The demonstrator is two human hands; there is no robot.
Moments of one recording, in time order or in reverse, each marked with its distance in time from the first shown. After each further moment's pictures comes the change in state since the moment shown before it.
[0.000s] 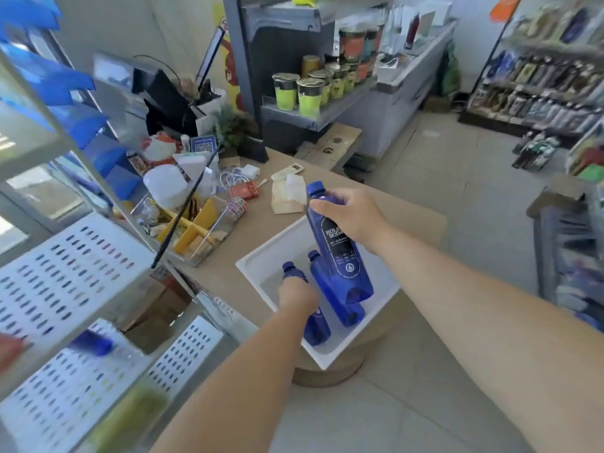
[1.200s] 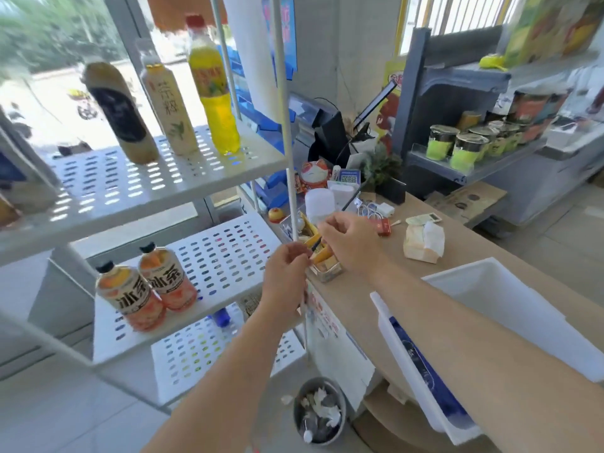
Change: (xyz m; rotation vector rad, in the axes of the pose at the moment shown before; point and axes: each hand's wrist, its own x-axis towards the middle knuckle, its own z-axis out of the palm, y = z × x) left_hand -0.055 -0.084 -0.254 -0.718 0.508 0.268; right_hand 0.002 -0.090 0.239 -0.197 -0.231 -0.367
